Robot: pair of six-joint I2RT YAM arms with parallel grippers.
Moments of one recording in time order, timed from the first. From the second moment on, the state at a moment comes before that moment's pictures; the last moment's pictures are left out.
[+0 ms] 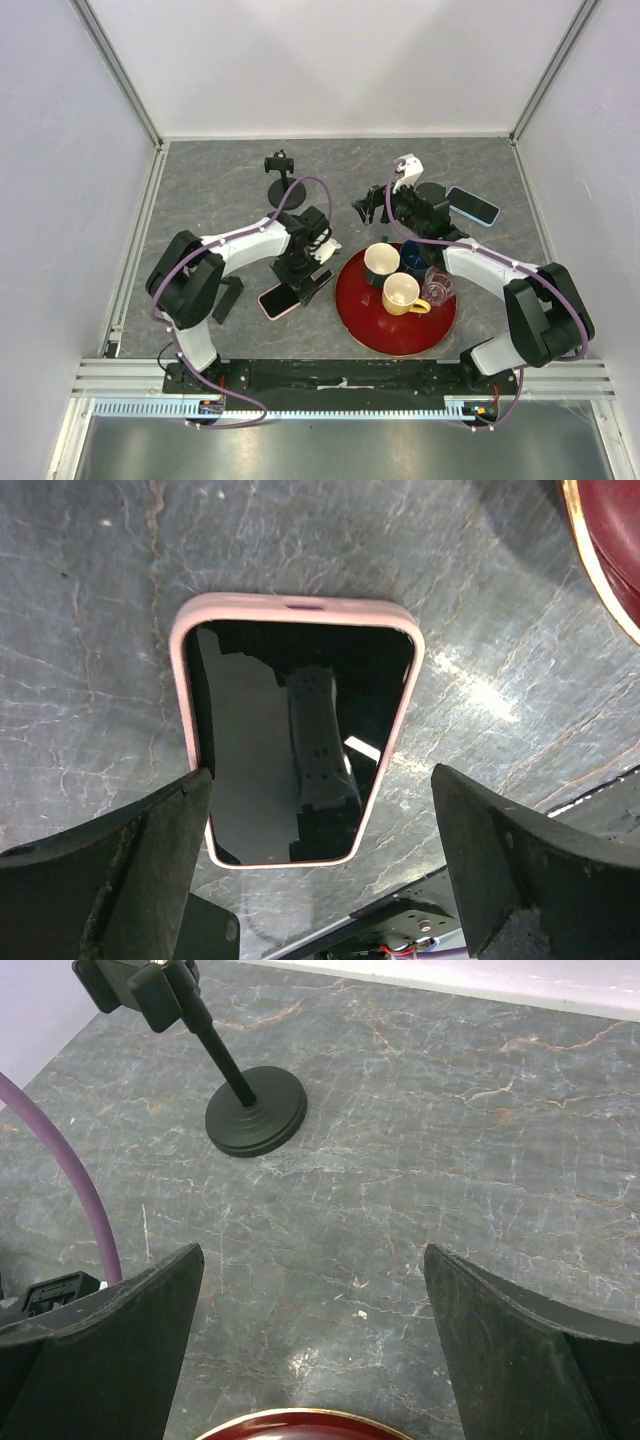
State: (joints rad) left arm -0.71 1.78 1.17 -0.87 0.12 0.15; right arm 0.42 1.47 0.78 0.50 -0.20 0.21
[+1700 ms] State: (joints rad) left arm -0.73 1.81 1.14 -0.79 0.05 0.22; right arm 0.41 1.47 0.77 0.52 -0.21 0.21
